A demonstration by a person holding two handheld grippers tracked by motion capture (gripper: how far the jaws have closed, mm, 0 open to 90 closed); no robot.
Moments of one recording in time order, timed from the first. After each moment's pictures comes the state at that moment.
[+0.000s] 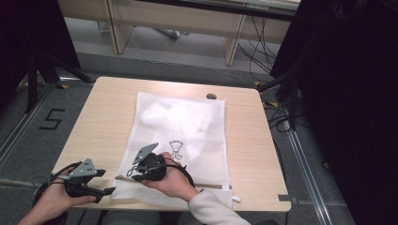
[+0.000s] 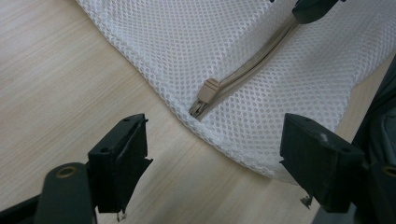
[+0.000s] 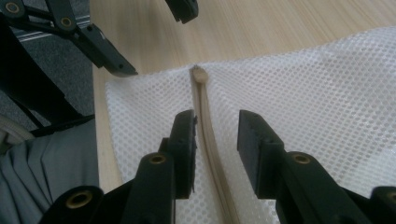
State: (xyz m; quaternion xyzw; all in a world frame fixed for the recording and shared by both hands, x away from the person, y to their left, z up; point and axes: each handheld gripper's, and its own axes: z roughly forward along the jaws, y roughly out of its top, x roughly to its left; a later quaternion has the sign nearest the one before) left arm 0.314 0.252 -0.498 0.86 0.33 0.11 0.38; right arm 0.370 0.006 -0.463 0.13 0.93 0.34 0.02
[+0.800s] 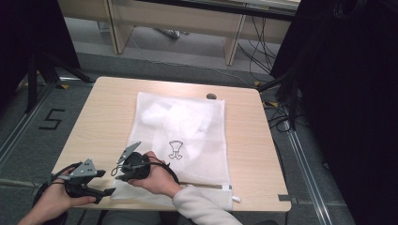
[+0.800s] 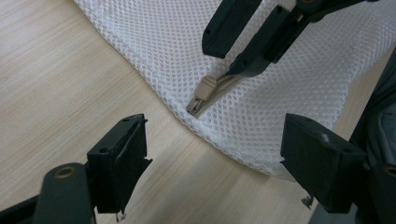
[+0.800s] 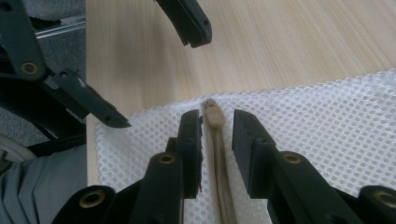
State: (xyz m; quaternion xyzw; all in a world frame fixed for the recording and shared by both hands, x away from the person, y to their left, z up) left arm 0.313 0.251 -0.500 0.86 0.33 0.10 0.37; right arm 0.380 0.051 -0.482 0.12 0.94 0.32 0.00
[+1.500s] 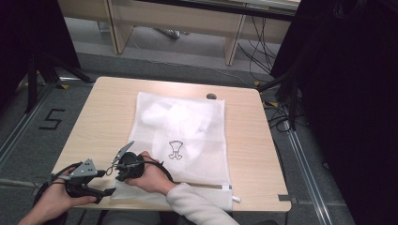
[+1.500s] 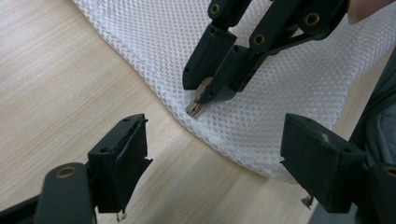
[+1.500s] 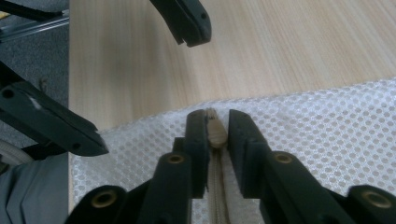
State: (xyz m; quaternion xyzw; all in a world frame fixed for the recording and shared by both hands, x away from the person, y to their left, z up) left arm 0.314 0.251 -0.499 0.86 0.33 0.10 0.37; right arm 0.388 0.069 -0.495 0.12 0.94 0.30 -0.02
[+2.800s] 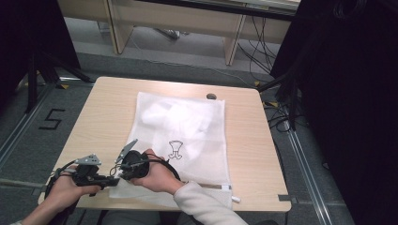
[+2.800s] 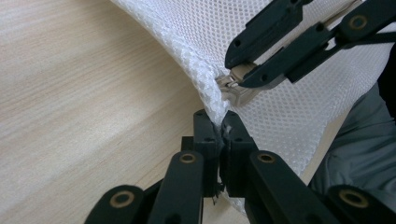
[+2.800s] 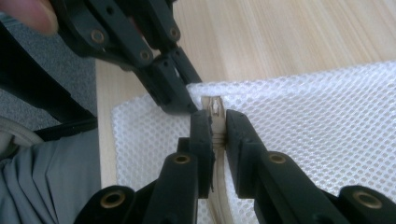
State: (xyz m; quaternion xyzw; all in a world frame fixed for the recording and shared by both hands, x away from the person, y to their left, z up) left arm 0.330 0.241 -0.501 0.81 0.42 -0.01 0.41; right arm 0.376 0.051 -0.465 0.12 0.95 0.29 0.00
